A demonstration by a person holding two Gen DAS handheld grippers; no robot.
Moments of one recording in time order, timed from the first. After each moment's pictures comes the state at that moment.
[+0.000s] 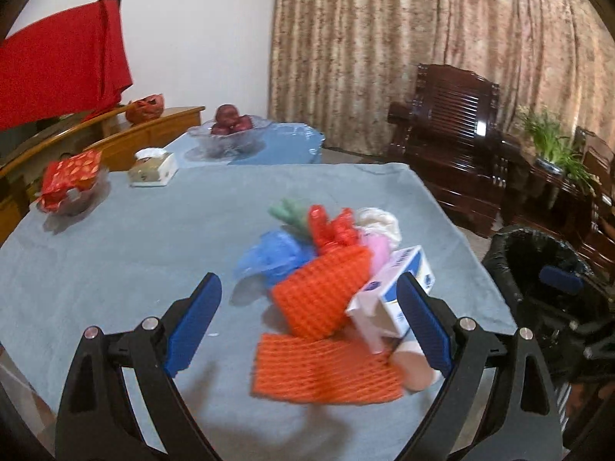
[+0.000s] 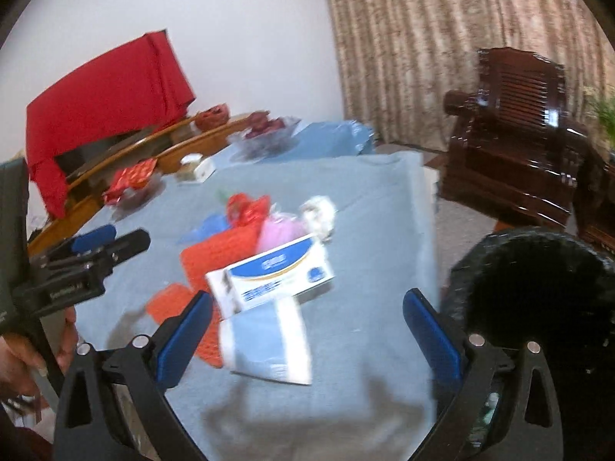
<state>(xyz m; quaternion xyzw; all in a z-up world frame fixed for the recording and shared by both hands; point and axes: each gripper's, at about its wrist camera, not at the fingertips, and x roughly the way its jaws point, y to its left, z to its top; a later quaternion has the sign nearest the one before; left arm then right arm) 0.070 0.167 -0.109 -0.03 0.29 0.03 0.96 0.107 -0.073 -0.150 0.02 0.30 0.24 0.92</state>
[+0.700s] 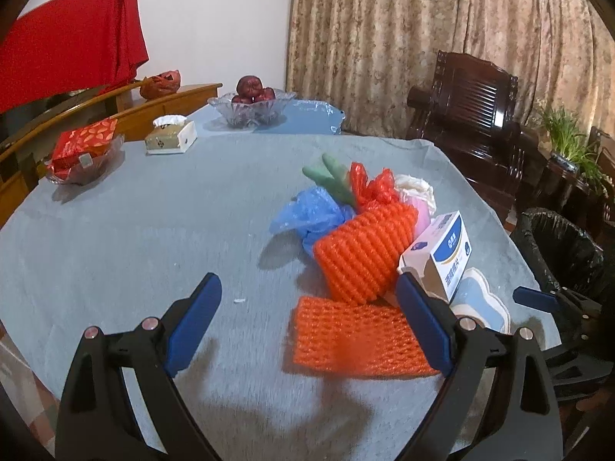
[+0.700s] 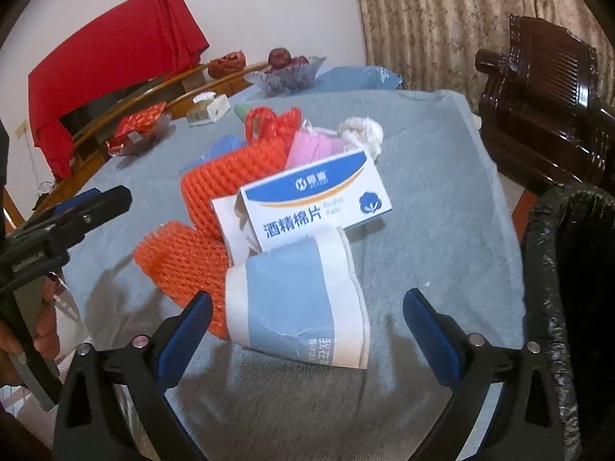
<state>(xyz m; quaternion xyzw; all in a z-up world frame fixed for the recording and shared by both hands) 0.064 0.193 -0.149 -0.04 0.32 0.05 0.95 0.128 -0.024 -0.214 0.00 0.38 0.27 0.88</state>
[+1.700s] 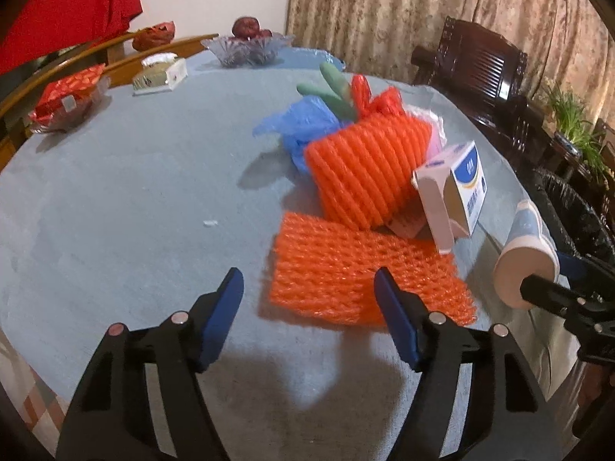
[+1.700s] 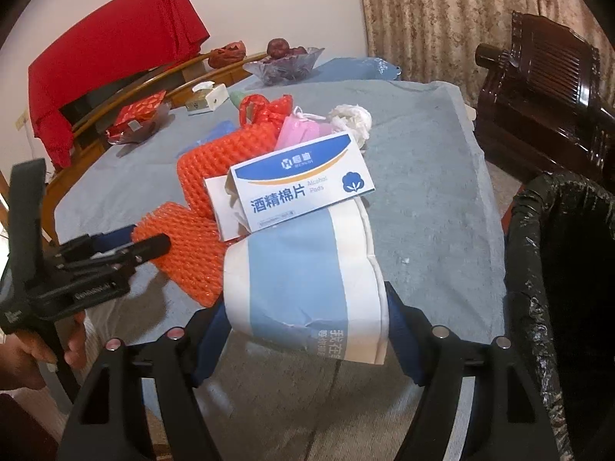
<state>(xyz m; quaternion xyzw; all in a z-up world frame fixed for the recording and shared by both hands) 0.072 0.184 -0.211 -0.07 0.40 0.04 0.91 0.118 -0.044 -0.216 -0.01 0.39 0.27 0.88</state>
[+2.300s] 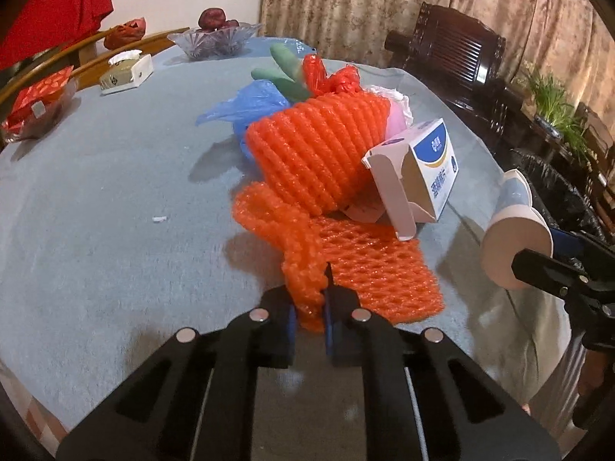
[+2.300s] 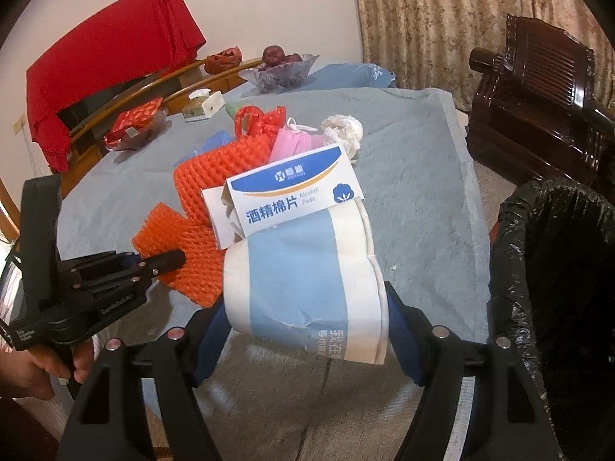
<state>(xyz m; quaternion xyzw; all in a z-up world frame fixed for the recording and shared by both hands) 0.080 0.164 -0.215 -0.07 0.41 0.00 0.91 0.116 -0.052 -0.207 -0.01 0.38 0.26 0.89</state>
